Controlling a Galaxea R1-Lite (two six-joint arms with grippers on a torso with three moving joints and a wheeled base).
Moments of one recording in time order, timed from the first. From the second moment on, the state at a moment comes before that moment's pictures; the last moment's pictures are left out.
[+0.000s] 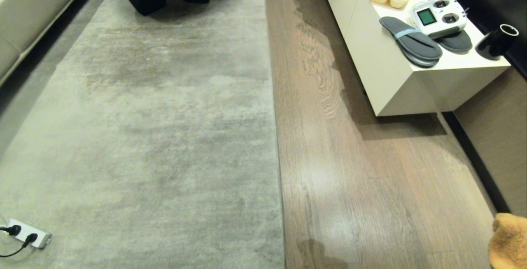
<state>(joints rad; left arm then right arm) 0.00 0.00 0.00 0.00 0.00 0.01 0.01 0.00 0.00 -0.01 0.00 0.03</state>
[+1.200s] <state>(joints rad) 0.00 0.00 0.00 0.00 0.00 0.01 0.01 0.00 0.00 -0.01 0.00 0.03</state>
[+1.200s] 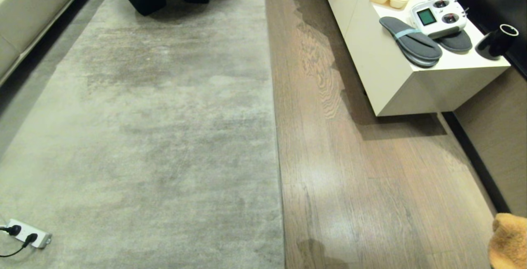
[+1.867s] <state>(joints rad) 0.00 0.00 0.00 0.00 0.00 0.01 0.01 0.00 0.00 -0.01 0.00 0.03</state>
